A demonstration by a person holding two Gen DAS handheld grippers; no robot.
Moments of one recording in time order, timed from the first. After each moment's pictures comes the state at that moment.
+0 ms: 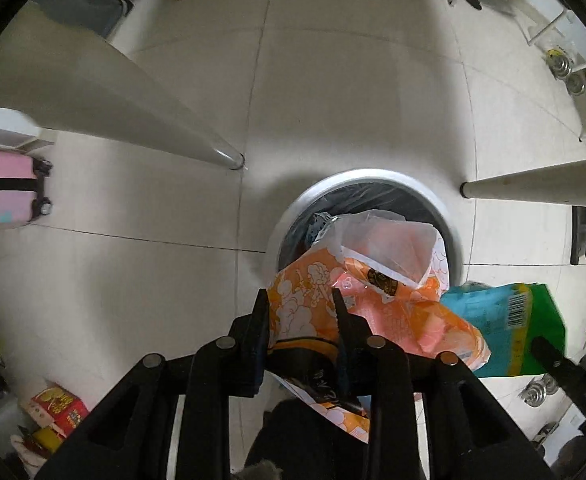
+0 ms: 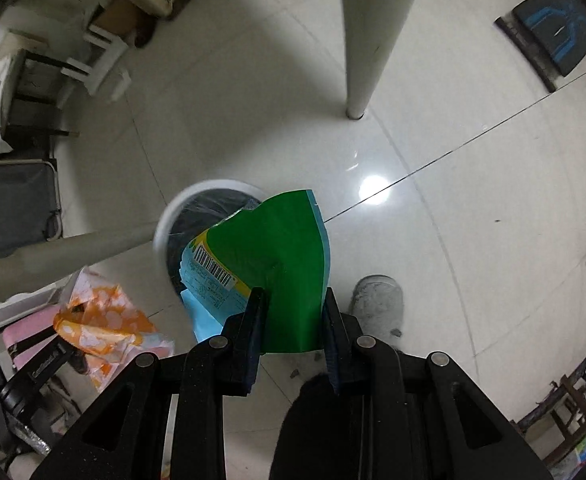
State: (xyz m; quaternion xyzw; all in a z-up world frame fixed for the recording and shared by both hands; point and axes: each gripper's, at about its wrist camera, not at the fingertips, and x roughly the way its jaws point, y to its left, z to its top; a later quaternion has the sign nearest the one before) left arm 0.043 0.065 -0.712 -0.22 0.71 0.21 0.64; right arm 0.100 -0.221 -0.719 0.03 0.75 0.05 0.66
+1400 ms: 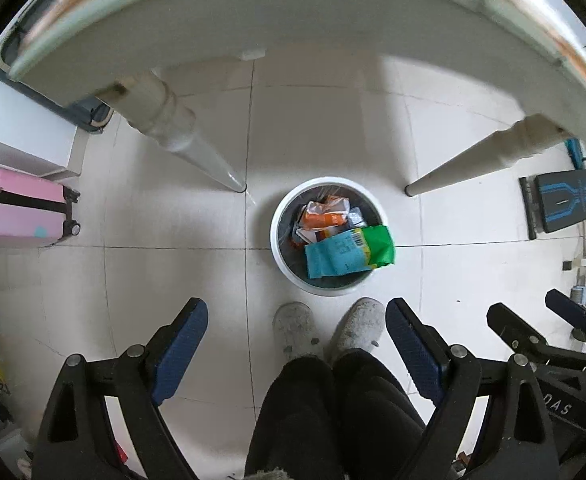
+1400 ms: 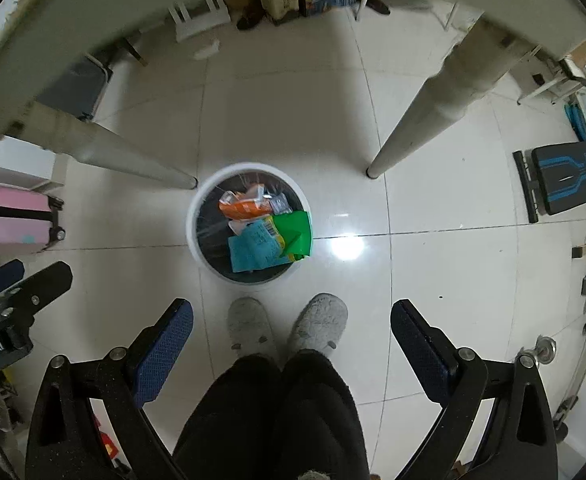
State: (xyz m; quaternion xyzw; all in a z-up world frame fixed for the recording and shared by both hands) left arm -0.044 0.024 -0.476 -0.18 0.65 0.18 0.71; right arm 0.028 -0.180 -0.496 -0.17 0.67 0.17 0.71
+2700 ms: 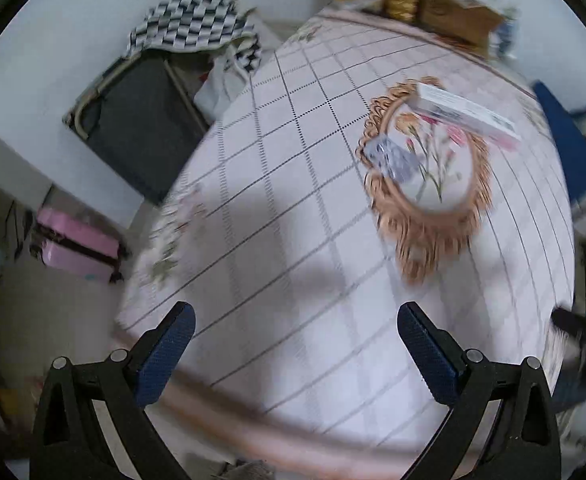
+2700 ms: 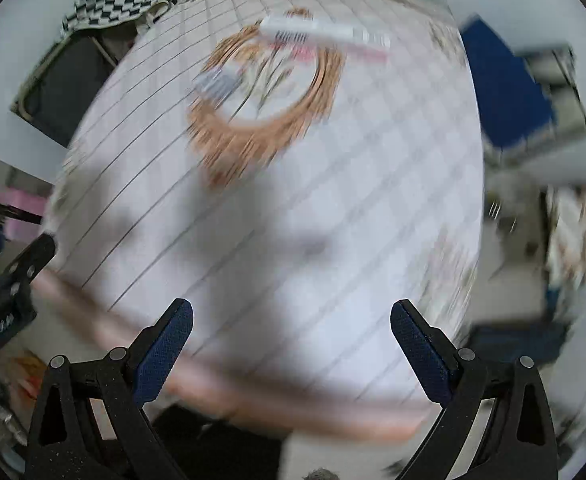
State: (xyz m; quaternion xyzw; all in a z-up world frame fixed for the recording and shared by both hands) left arm 0.245 0.198 -0.286 -0.25 0.52 0.38 0.73; right arm 0.402 0.058 -0.237 -0.34 0.58 0.28 0.68
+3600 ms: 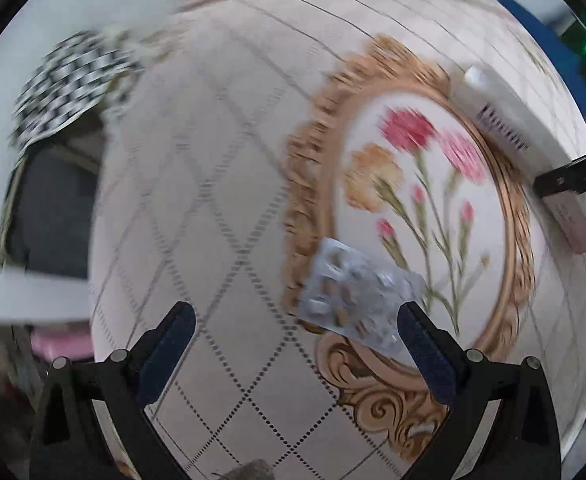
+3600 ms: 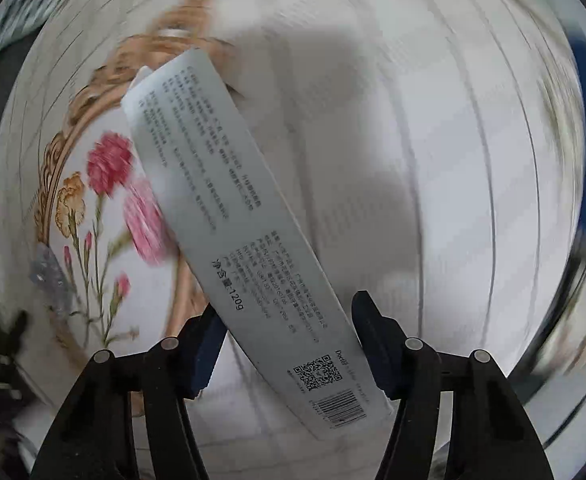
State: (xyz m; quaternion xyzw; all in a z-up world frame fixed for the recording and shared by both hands) left arm 0.414 0.291 -0.364 -0.11 0.63 0.22 0.74; right arm 0.701 0.181 -0.389 -0.32 0.70 0.27 0.58
